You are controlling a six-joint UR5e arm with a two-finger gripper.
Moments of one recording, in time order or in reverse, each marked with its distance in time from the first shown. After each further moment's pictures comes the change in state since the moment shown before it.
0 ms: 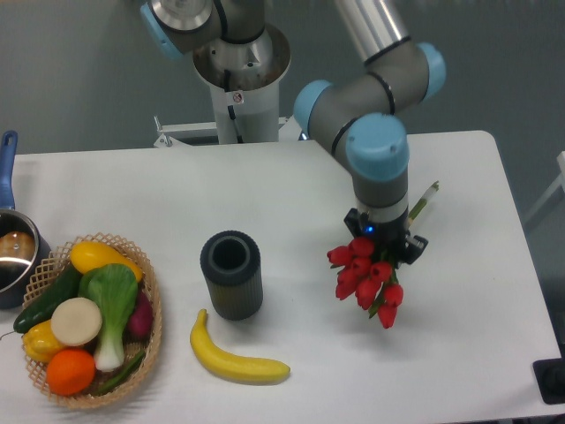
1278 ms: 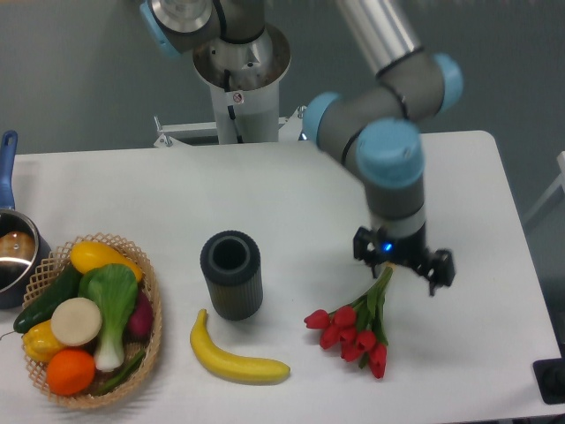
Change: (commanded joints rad) arm 0.129 0.187 0.095 0.012 -0.228 -0.078
